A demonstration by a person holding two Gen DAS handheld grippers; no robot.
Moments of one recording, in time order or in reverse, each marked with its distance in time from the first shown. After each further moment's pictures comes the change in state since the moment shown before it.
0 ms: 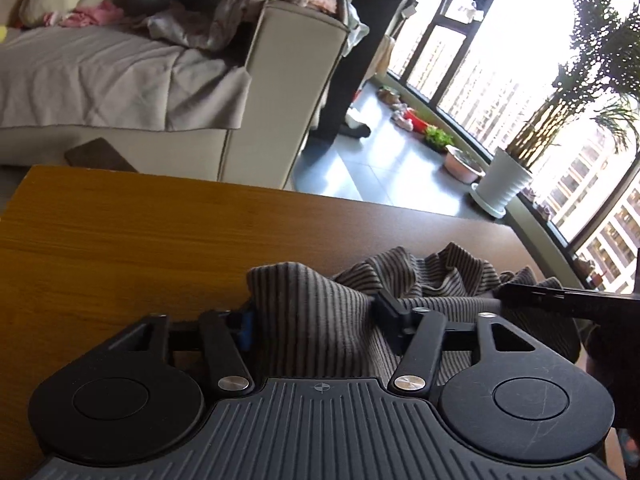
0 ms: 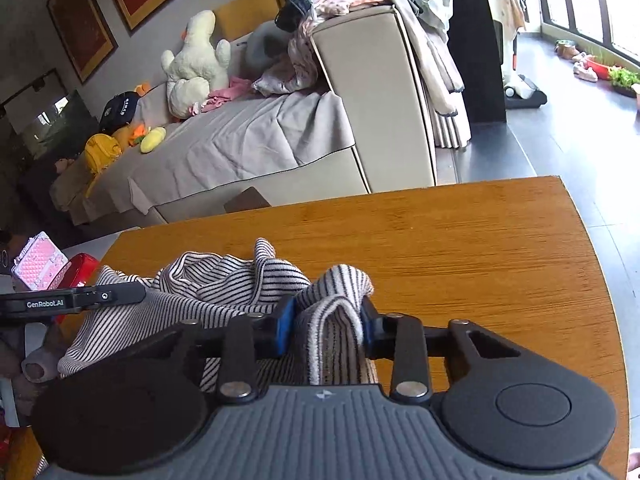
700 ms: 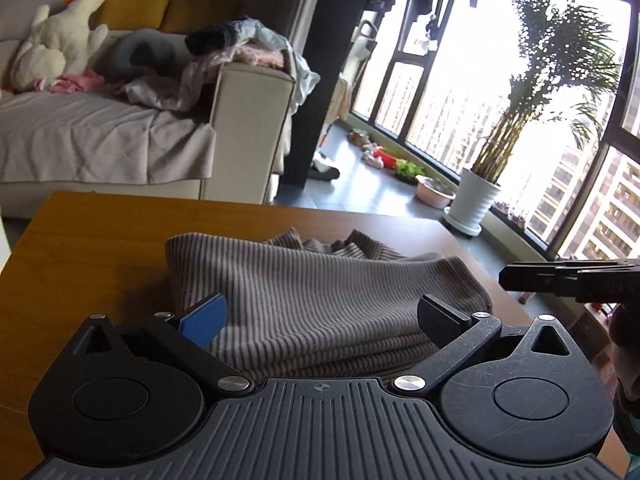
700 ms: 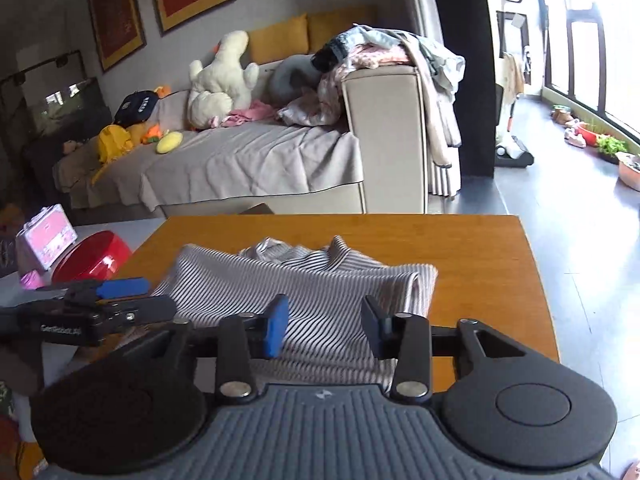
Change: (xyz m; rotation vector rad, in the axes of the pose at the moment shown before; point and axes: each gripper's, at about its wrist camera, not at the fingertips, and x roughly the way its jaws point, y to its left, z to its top) left arm -0.088 -0.072 -0.071 0.097 -0.157 -0.029; right arm -0.109 0.067 -0.034 -0.099 -0.081 -0.089
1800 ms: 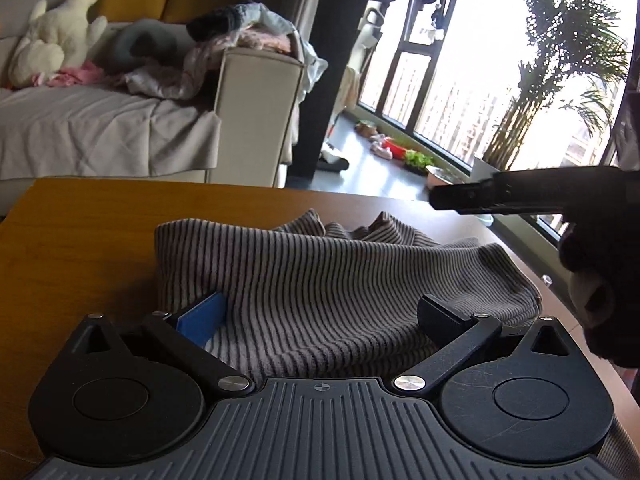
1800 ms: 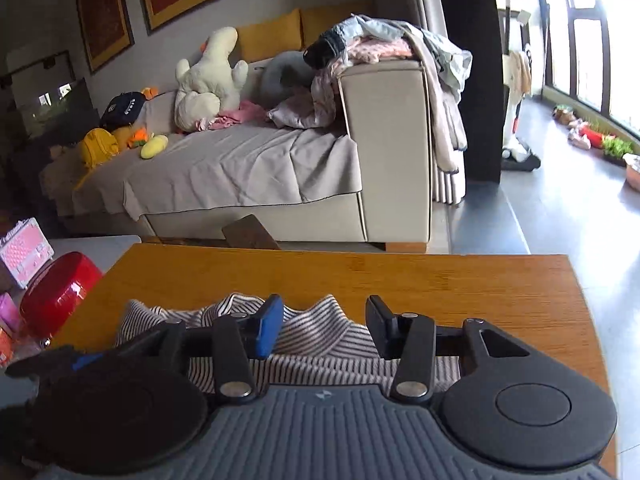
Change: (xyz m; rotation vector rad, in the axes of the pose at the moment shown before) left arm 0.043 0.009 -0.011 0.039 0.013 0.014; right arm 0.121 0.008 0.043 -0.008 0.022 0.002
